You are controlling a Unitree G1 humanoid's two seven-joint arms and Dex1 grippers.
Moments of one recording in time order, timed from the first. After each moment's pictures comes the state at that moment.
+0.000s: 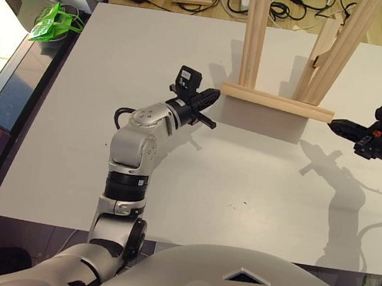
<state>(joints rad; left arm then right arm) -0.27 0.12 -0.02 -0.12 -0.23 0.74 -0.50 -0.20 -0.70 -0.20 0.08 0.37 0.68 1.09</state>
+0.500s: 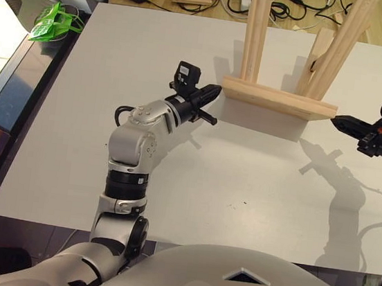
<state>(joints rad) -0.28 0.10 0.00 -0.13 -0.27 0.75 -0.49 -0.21 -0.70 -0.23 0.07 0.39 0.69 1.08</state>
